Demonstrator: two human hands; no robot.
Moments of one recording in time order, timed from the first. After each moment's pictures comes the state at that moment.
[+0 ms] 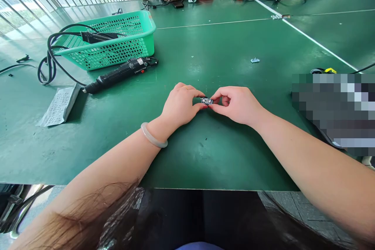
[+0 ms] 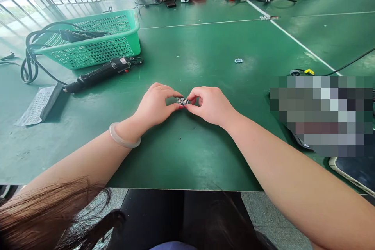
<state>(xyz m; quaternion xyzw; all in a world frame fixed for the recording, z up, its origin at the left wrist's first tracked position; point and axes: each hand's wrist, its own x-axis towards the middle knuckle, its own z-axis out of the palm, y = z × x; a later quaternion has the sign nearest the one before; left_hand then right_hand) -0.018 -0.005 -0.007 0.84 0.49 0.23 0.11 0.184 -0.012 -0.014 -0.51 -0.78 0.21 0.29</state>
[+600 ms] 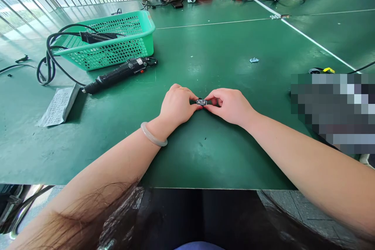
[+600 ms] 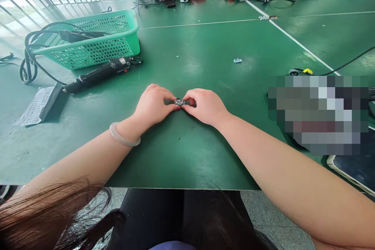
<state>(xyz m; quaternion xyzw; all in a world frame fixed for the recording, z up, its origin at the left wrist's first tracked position) -0.020 -0.003 -0.009 0.81 0.53 0.21 0.12 0.177 -0.004 -0.028 -0.50 -0.81 0.16 0.26</state>
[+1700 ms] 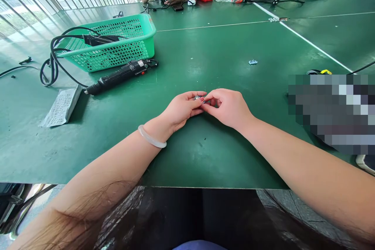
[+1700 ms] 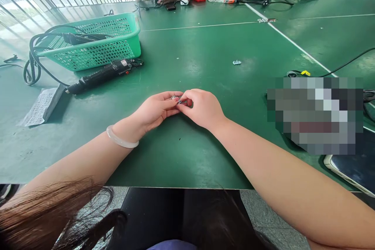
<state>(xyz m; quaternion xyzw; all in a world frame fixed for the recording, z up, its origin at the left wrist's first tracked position) -0.007 -0.017 0.002 0.43 0.46 0.37 0.68 0.162 -0.017 -0.020 -0.50 -0.78 0.15 0.35</state>
